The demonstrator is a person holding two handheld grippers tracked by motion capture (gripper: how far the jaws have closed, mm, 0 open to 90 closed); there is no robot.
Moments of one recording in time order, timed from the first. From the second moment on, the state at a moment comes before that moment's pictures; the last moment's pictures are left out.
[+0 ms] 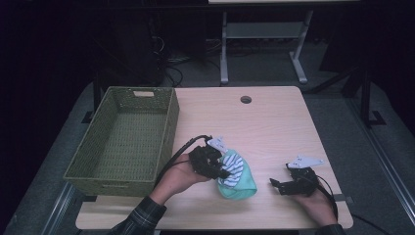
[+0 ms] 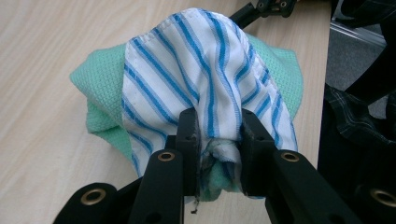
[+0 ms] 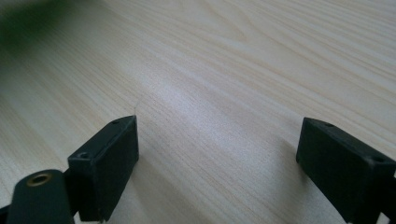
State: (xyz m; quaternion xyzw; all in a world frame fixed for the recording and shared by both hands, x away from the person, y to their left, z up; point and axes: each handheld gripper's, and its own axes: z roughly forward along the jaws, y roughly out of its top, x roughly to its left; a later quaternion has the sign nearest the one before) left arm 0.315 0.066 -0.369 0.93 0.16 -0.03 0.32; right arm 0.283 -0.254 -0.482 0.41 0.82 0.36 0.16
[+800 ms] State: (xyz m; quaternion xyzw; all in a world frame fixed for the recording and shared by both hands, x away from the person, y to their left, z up) left arm 0.336 0.114 -0.321 0.92 0.21 0.02 0.34; right arm 0.284 -0.254 -0.482 0.42 0.82 0.35 0.16
